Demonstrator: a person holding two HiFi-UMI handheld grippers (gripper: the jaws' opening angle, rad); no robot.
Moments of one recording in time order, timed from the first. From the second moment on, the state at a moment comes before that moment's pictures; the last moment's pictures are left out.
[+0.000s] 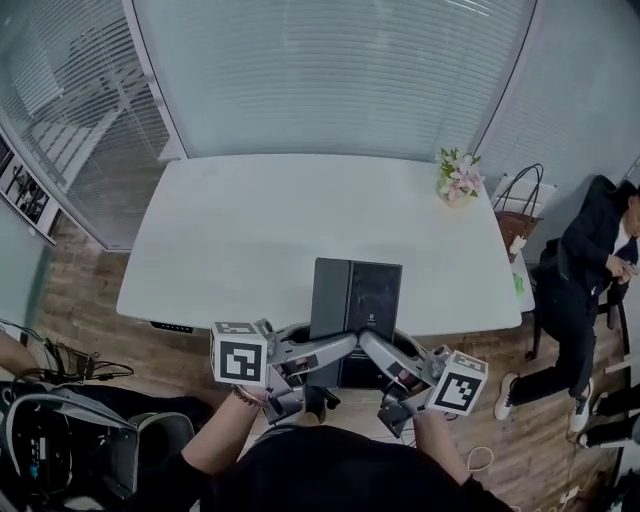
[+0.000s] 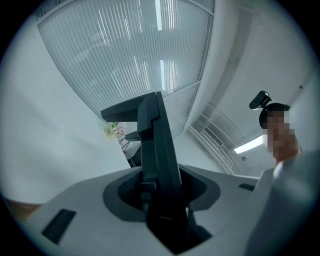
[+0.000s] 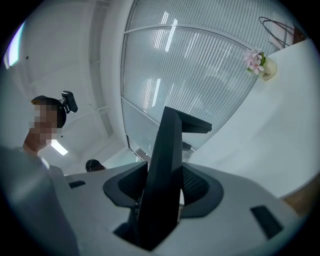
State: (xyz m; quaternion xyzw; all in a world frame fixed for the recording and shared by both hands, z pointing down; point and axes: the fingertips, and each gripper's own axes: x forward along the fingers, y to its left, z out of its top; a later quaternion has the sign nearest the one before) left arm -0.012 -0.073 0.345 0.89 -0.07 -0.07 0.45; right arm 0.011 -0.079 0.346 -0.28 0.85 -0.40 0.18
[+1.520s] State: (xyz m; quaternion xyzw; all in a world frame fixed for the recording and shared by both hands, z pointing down) left arm 0.019 -0.187 0.350 0.88 -0.08 -0.08 0.46; right arm 0.042 -0.193 0.351 -0.27 0.85 -0.42 0.17
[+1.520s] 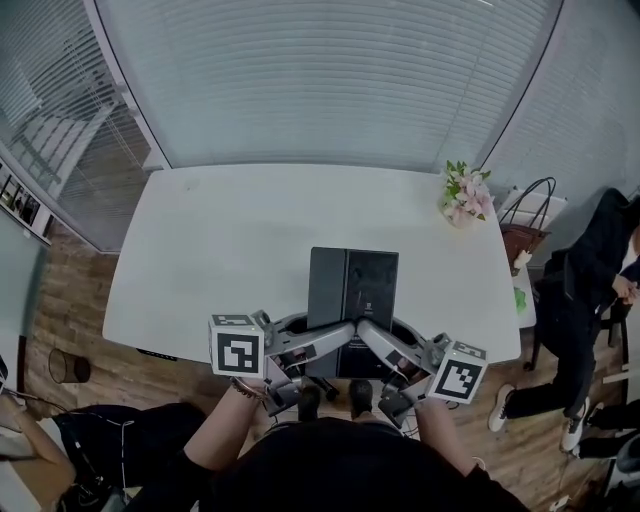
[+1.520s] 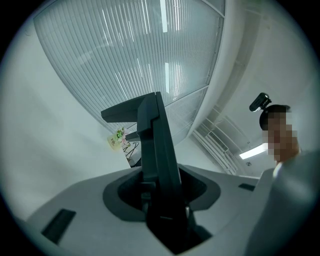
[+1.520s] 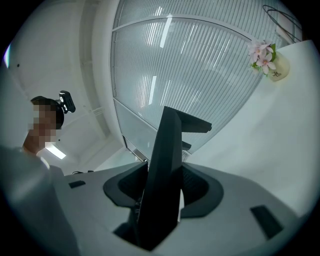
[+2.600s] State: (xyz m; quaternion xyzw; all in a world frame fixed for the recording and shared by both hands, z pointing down) left arm 0.053 -0.223 0.397 0.87 -0.12 -0.08 0.47; right arm 0.072 -0.231 0.399 -0.22 0.85 -0.46 0.11
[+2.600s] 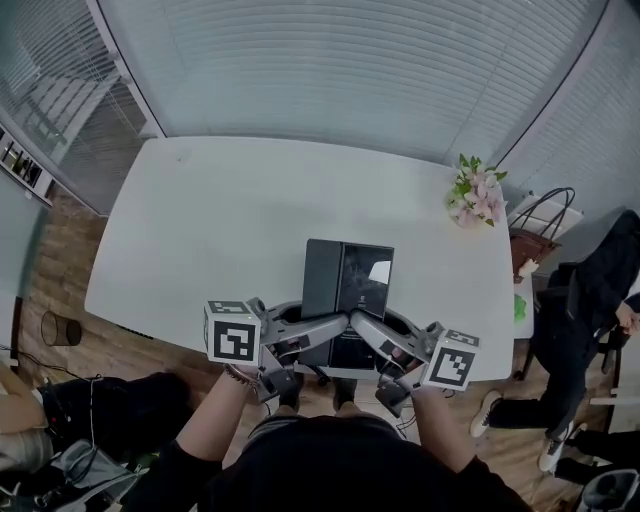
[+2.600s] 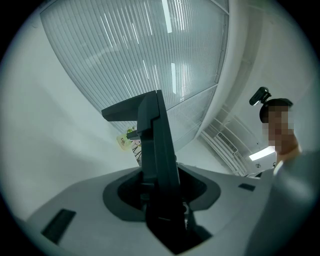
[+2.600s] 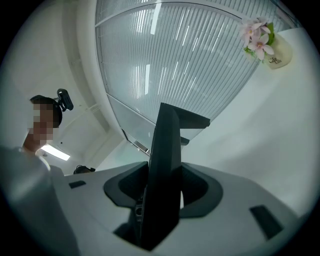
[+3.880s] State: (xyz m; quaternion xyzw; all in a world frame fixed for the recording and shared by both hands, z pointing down) left arm 0.053 -0.248 0.478 0.84 -0.13 -0.04 0.52; right arm 0.070 -0.256 0.482 -0.21 0.82 -0.53 0.08
